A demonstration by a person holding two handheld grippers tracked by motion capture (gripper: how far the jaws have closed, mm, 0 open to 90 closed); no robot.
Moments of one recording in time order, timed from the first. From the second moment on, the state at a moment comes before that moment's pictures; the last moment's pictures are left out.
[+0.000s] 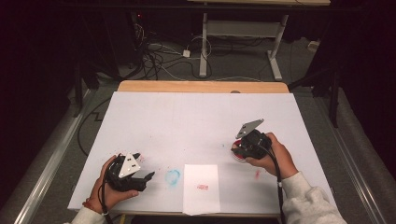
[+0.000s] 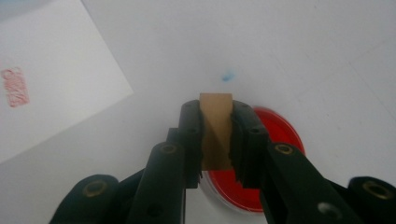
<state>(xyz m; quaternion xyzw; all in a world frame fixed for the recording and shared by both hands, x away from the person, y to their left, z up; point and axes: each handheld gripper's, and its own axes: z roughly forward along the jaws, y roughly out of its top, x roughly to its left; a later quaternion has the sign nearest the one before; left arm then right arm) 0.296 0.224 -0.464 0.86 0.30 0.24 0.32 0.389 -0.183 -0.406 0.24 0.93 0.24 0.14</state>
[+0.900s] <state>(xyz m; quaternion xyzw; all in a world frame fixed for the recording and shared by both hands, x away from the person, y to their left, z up) 0.295 0.223 -0.465 0.87 0.30 0.24 0.32 0.415 -0.197 -0.433 0.30 0.92 0.20 0.13</state>
